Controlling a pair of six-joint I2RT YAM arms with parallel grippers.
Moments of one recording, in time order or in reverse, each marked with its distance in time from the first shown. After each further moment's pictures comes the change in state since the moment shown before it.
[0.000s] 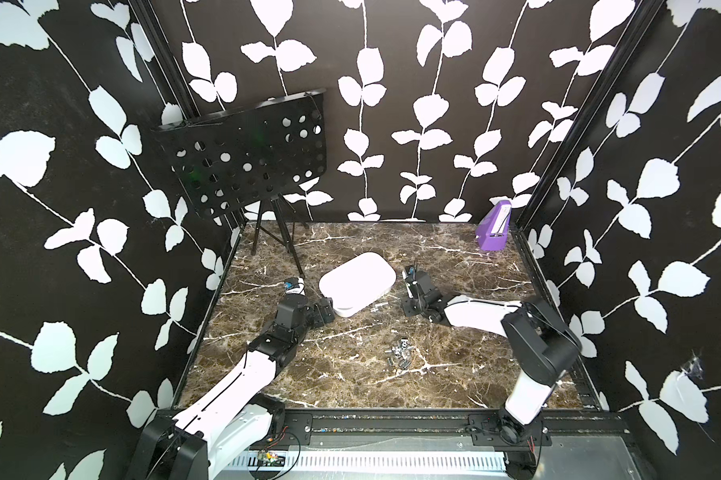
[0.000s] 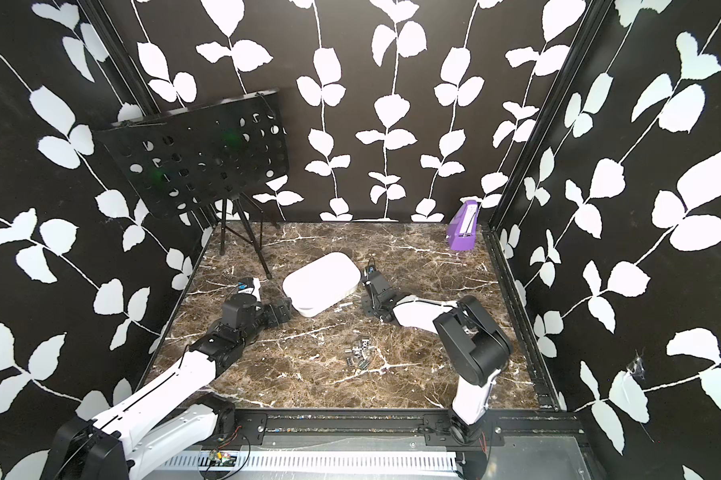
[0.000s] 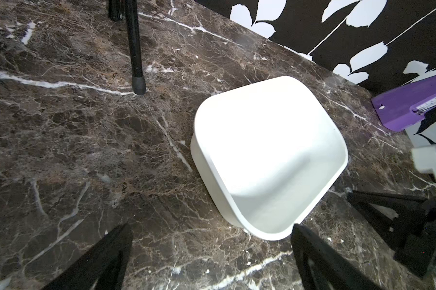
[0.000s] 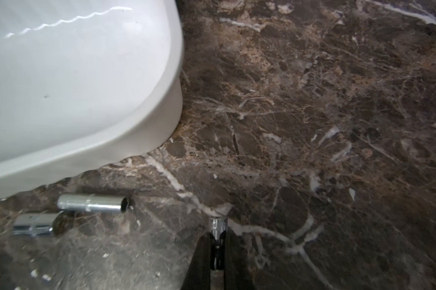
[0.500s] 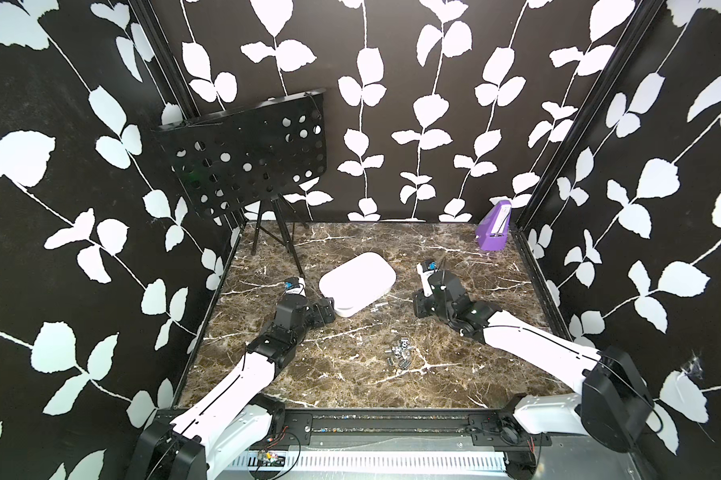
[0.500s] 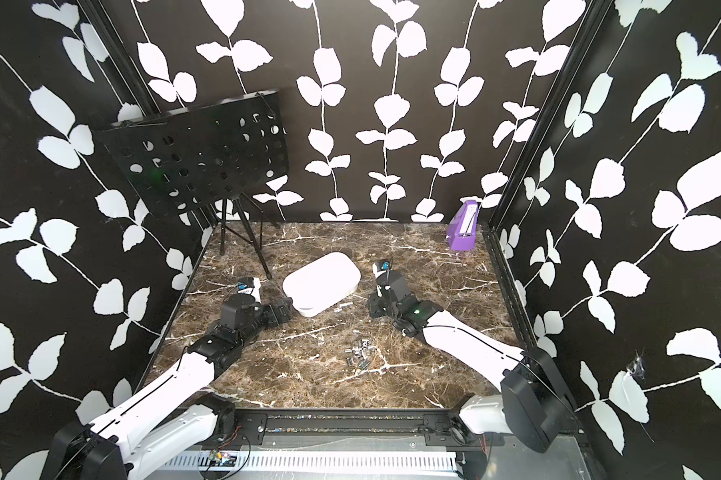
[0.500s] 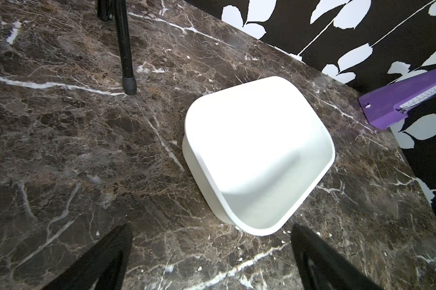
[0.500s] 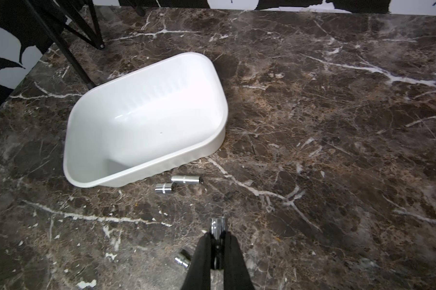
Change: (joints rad) left arm 0.000 -0.017 0.000 -0.001 0.037 -0.001; right arm 0.057 -0.381 -0.034 -0.167 -0.074 0.097
